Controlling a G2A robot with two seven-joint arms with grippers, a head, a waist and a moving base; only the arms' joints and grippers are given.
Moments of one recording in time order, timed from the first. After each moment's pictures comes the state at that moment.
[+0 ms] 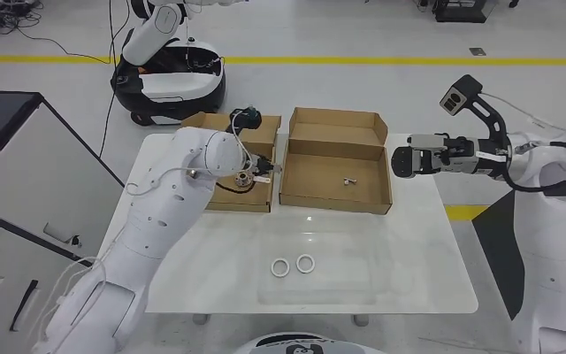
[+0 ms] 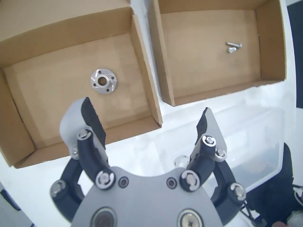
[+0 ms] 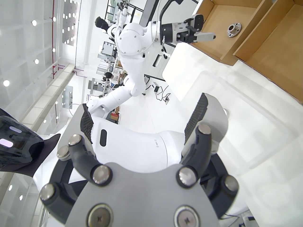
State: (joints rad) left arm 0.85 -1.25 -0.98 -1.62 0.86 0.28 -1.43; right arm -1.16 -1.00 1.71 -1.78 0.37 0.29 1.53
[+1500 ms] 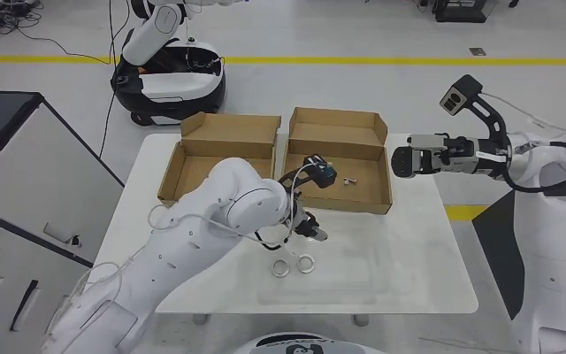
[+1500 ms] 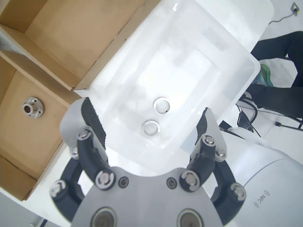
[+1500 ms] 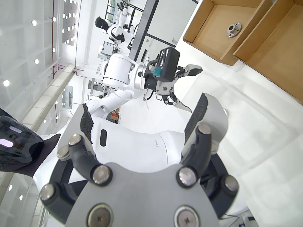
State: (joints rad) left arm 0.88 -1.27 -0.75 -1.92 0.71 0.05 -1.54; right arm -1.16 -1.00 1.71 -1.78 0.37 0.29 1.53
